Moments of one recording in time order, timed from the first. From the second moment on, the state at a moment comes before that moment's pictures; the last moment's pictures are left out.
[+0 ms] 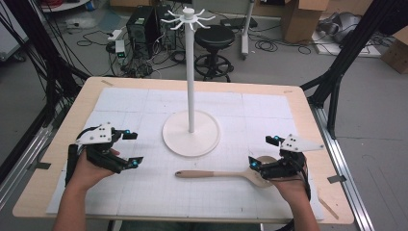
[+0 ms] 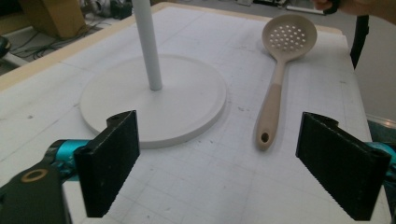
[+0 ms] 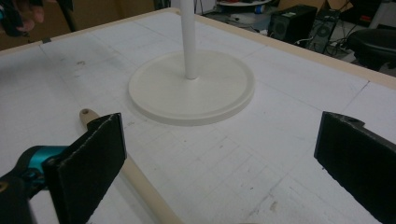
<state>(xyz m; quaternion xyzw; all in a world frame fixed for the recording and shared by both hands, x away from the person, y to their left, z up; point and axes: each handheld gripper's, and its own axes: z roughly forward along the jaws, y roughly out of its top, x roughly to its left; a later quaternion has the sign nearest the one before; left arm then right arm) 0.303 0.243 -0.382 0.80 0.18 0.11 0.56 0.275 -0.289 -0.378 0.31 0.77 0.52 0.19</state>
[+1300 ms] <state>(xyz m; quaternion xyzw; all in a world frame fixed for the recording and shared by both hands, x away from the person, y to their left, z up) 0.300 0.268 -0.373 0.77 0.21 0.16 0.58 0.279 -0.254 -0.381 0.27 0.83 0.47 0.15</state>
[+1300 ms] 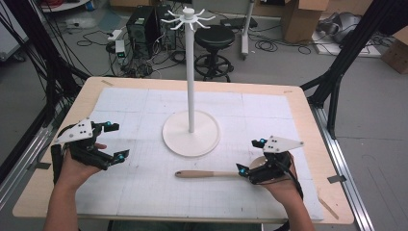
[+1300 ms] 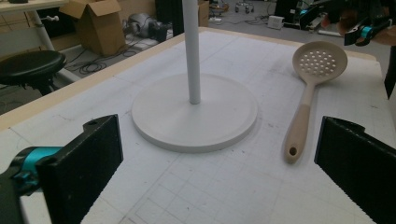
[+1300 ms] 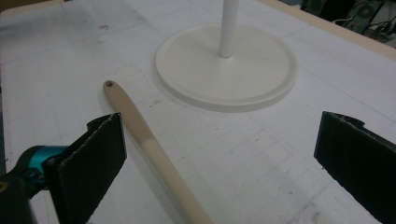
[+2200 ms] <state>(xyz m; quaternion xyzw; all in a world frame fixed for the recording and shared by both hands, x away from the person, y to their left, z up) 0.299 0.267 -0.373 0.78 0.21 0.16 0.57 0.296 -0.180 -0.392 0.18 0.91 0.36 0.08</state>
